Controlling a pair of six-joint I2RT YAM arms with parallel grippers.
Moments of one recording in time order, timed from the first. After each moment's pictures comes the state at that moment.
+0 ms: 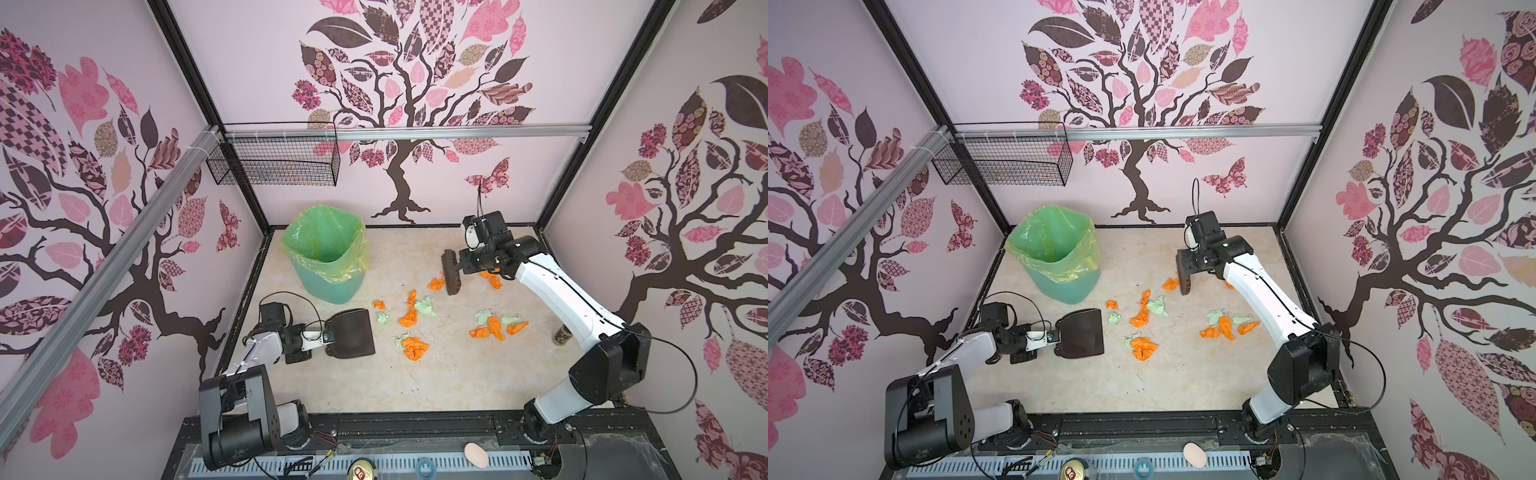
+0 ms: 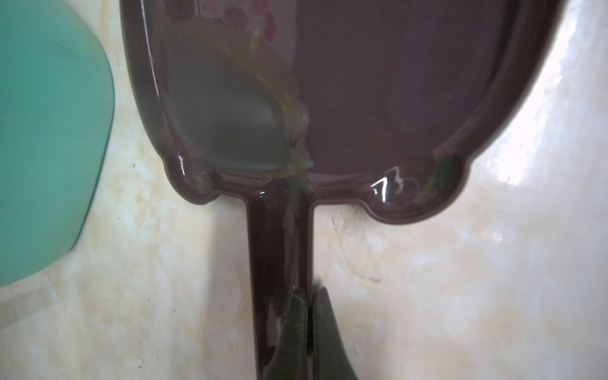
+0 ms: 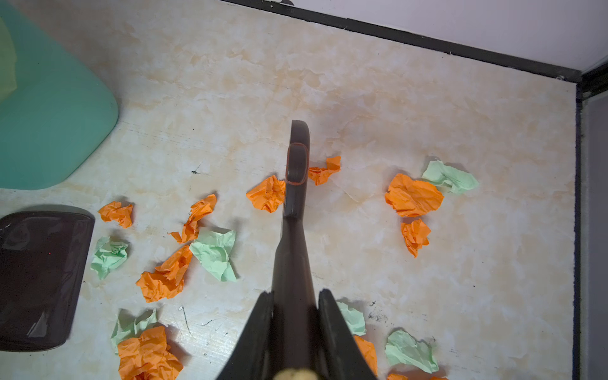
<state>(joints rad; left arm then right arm) 0.26 1.26 0.52 -0.51 0.33 1.68 0.38 1.57 1.53 -0.85 0.09 0.10</state>
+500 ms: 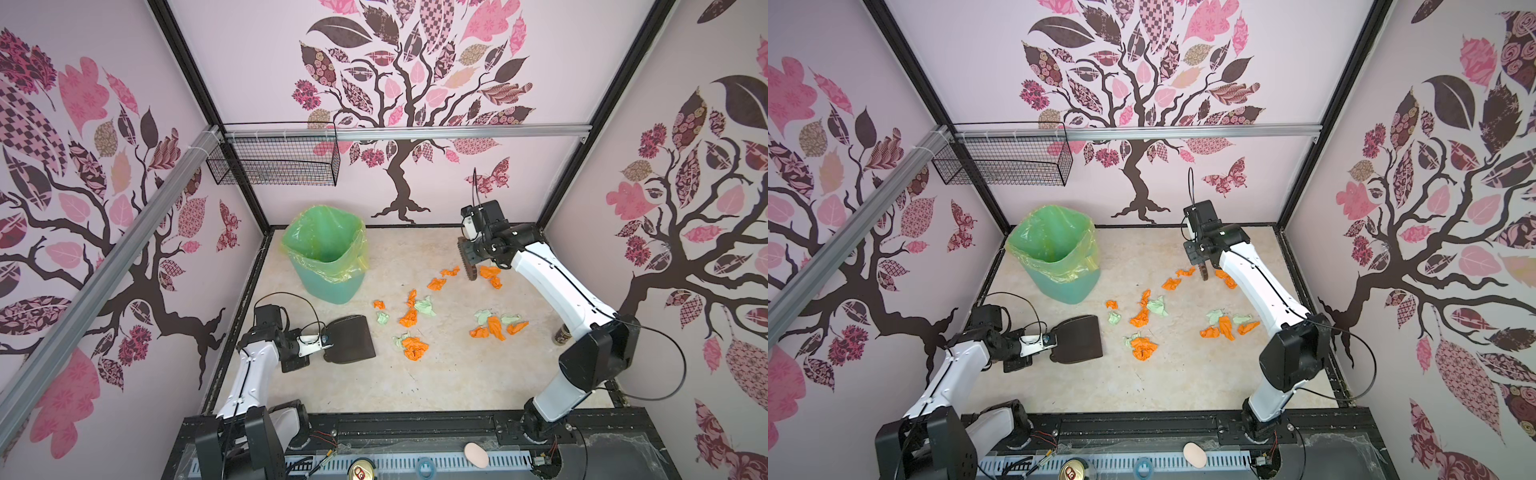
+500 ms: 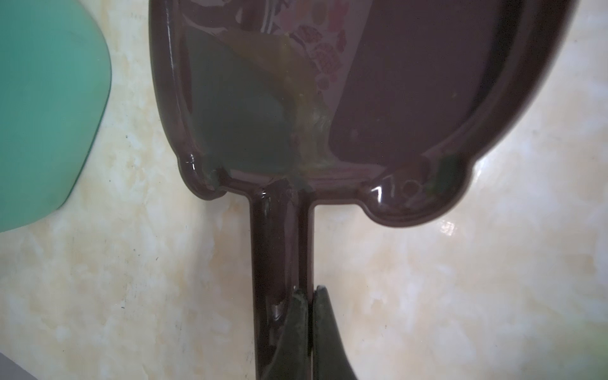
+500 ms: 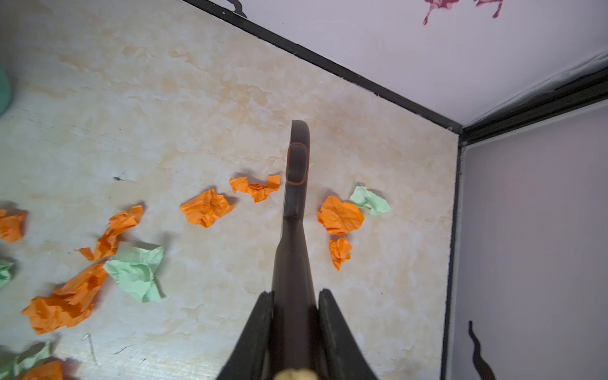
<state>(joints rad) 0.26 1.07 0.57 -0.81 0.30 1.59 0.37 1.72 1.75 -0.92 0.31 -0.13</state>
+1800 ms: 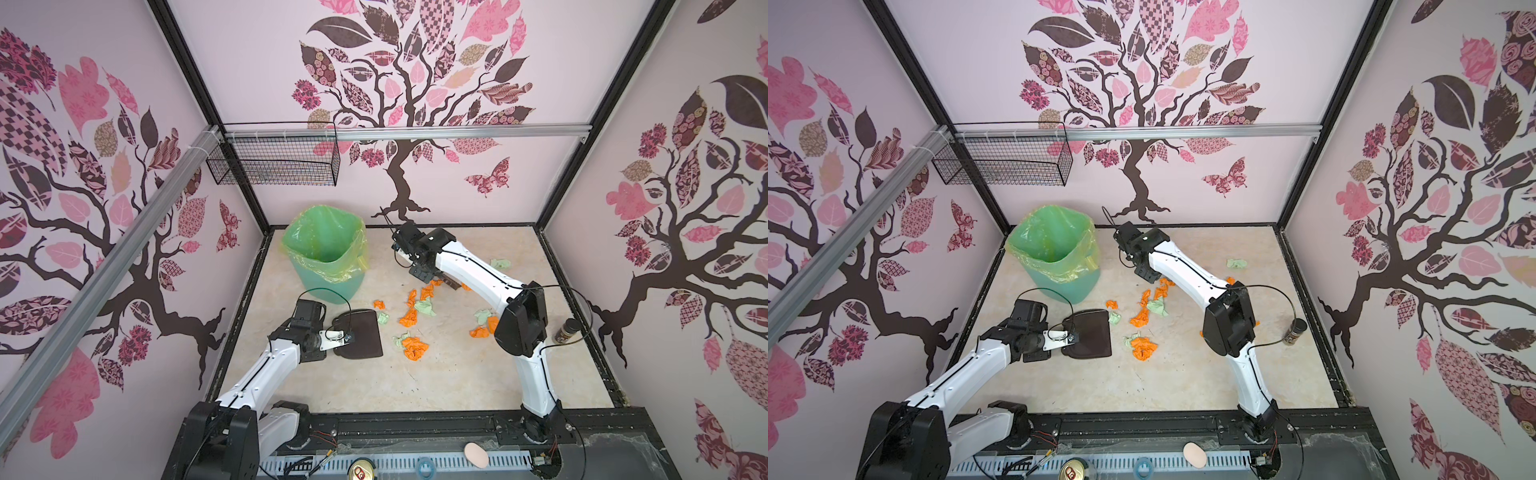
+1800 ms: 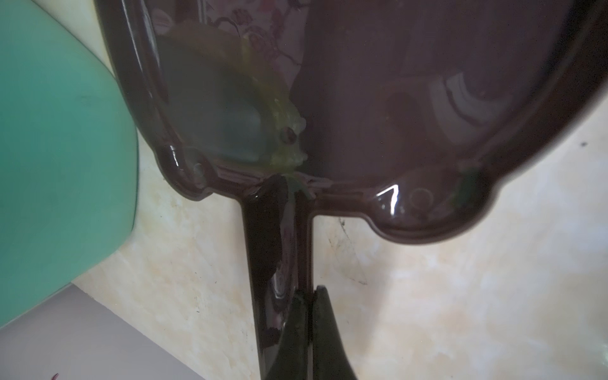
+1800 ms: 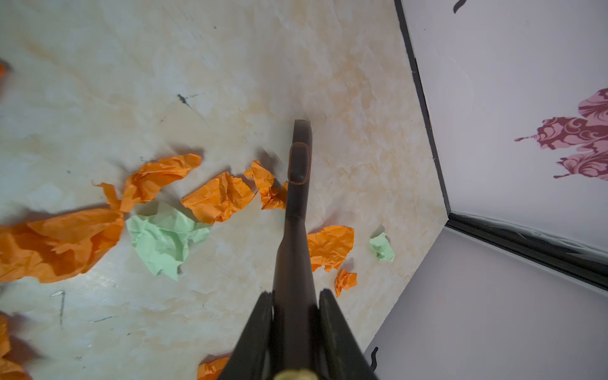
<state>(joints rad) -0.18 1.11 0.55 -0.59 -0.10 1.33 0.73 2.13 2.09 -1.22 0.49 -0.28</state>
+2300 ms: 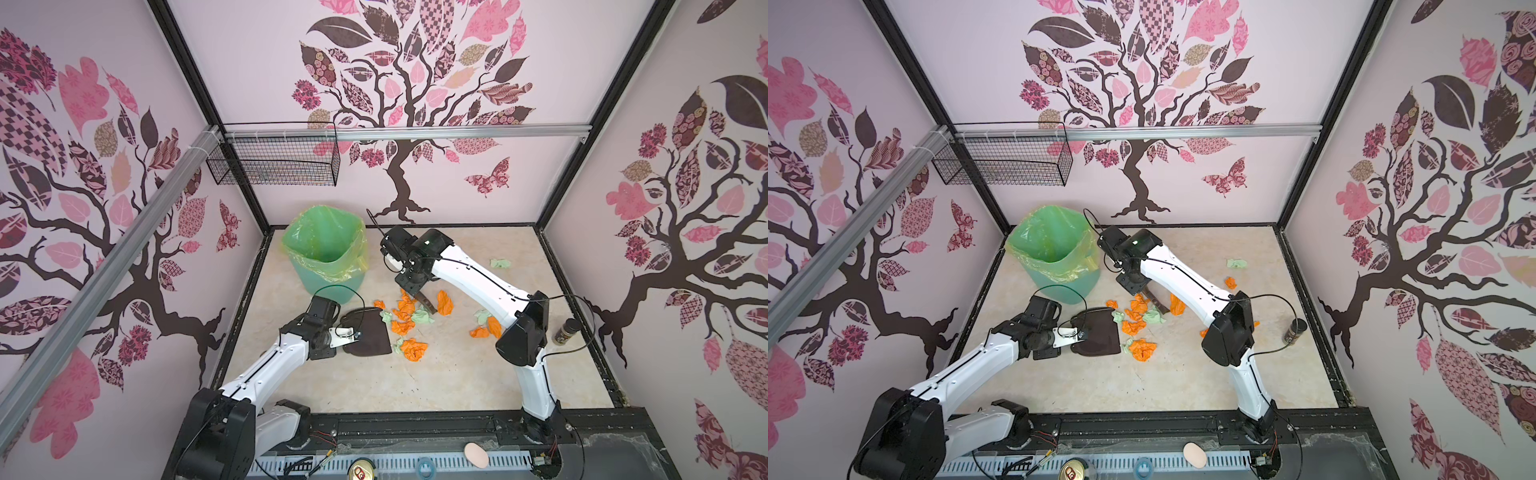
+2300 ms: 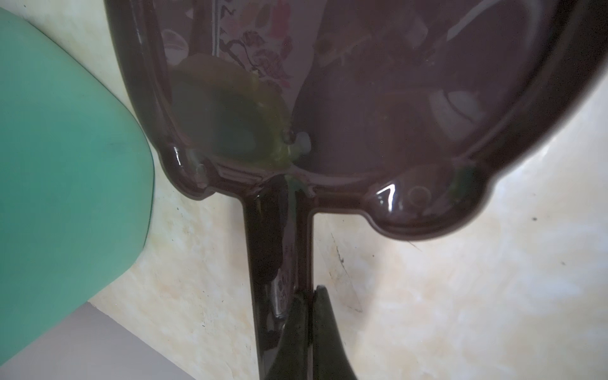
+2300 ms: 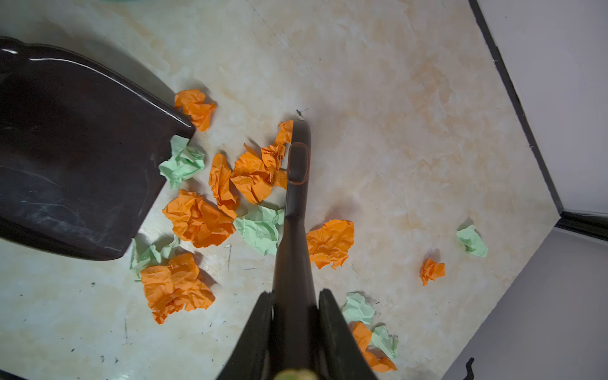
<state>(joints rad) -0.33 1.17 0.61 -0.61 -0.14 1.17 0.84 2.09 2.19 -1.38 0.28 -0.02</state>
